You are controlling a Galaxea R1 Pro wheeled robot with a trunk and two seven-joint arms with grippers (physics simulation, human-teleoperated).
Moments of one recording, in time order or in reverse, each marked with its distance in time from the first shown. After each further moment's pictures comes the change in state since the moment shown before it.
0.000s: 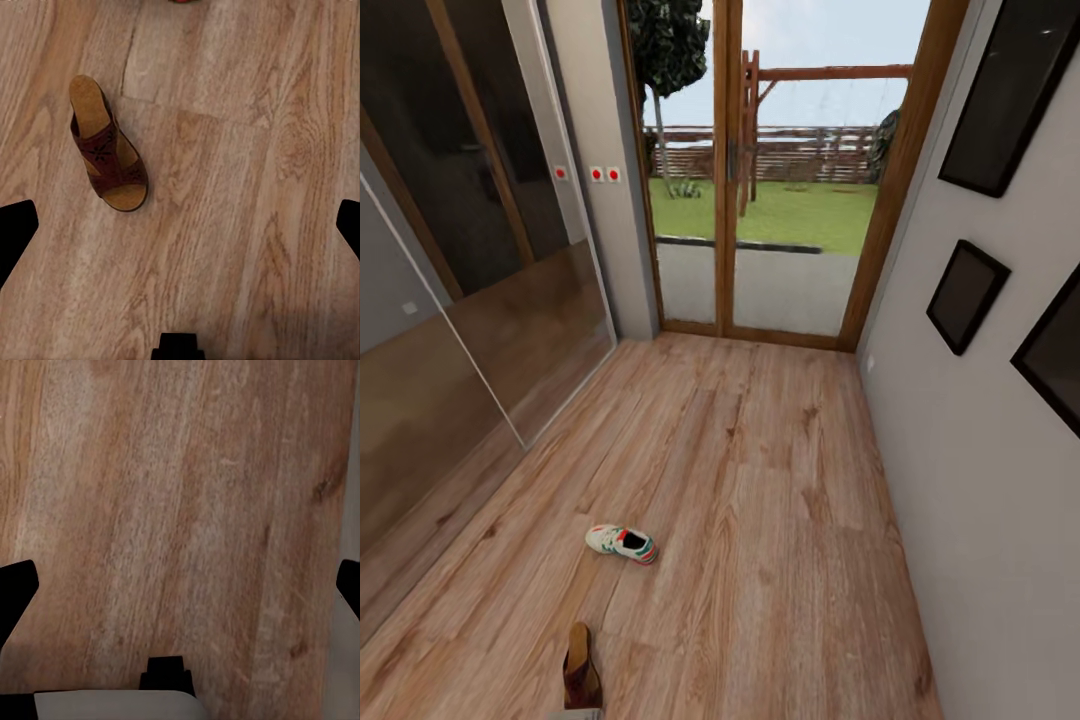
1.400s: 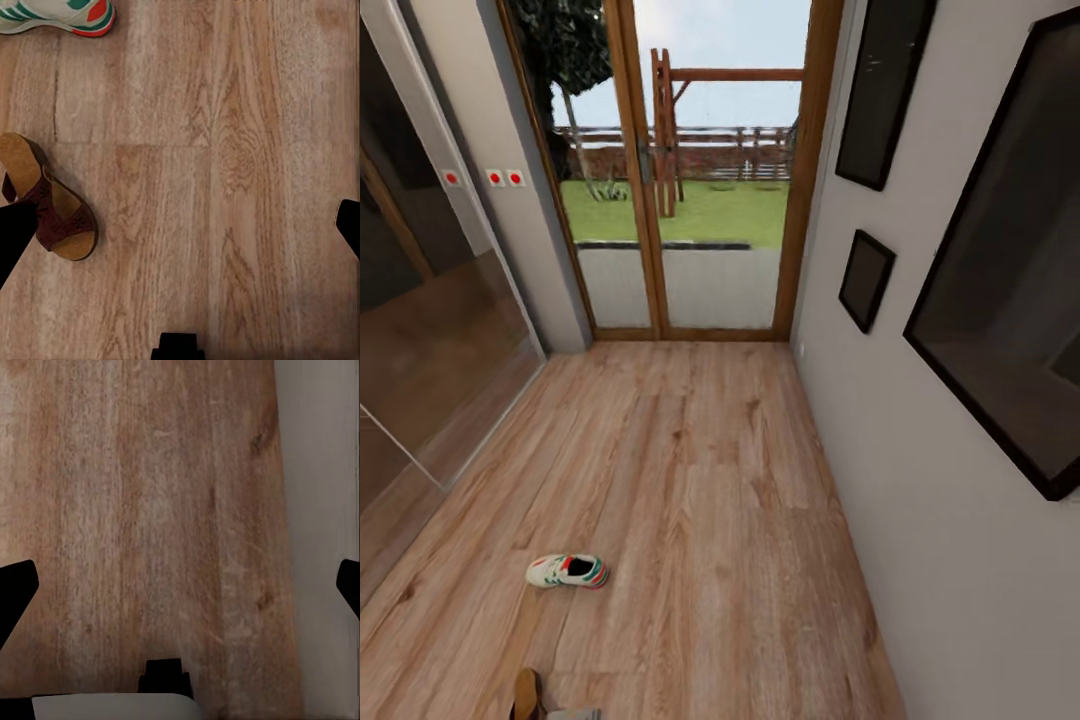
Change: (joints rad) left arm 0.000 0.000 0.000 0.000 0.000 0.000 0.000; right arm 0.000 0.000 -0.004 -0.006 -0.001 0.001 -0.004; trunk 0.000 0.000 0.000
